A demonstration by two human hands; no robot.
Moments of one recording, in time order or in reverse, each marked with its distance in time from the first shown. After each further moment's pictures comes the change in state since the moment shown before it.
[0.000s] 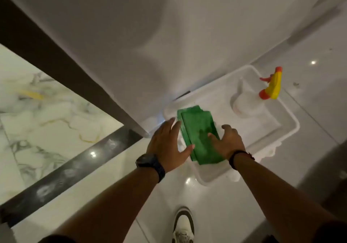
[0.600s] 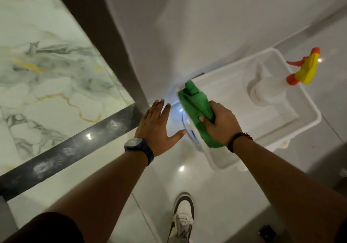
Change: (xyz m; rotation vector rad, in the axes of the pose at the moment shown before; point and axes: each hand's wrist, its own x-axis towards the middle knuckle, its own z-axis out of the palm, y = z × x) left_hand -0.014 -0.073 0.005 0.076 0.037 -0.027; right_hand -0.012 -0.049 0.030 -0.063 -0.024 -0.485
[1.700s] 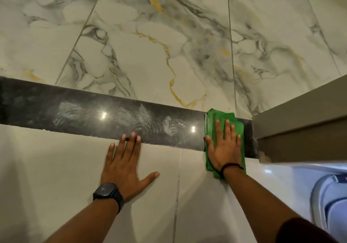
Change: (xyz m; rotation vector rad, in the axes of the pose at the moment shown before) left_hand -0.163 -0.475 0.289 0.083 0.257 -0.642; right_hand 0.175 -0.017 0.543 -0.707 -0.070 -0.370
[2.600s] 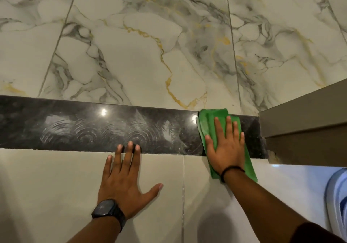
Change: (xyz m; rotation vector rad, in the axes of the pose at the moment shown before) left_hand 0.009 -0.006 0.006 -0.007 0.016 0.008; right_hand 0.009 -0.012 0.009 0.022 0.074 0.027
